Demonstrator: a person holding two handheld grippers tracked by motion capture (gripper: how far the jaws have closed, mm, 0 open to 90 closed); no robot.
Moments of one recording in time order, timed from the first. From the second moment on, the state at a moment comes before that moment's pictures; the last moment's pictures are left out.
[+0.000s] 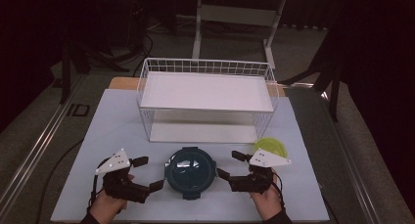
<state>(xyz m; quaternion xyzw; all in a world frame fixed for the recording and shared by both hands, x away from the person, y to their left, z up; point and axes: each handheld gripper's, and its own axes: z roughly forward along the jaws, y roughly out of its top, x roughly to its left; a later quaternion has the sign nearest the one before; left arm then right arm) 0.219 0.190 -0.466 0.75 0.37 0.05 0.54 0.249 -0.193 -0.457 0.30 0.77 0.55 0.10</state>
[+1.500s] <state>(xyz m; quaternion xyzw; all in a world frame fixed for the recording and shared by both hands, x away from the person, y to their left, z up) 0.270 0.186 -0.528 0.63 0.57 -0.24 0.47 0.265 -0.181 -0.471 0.39 0.79 0.48 0.02</state>
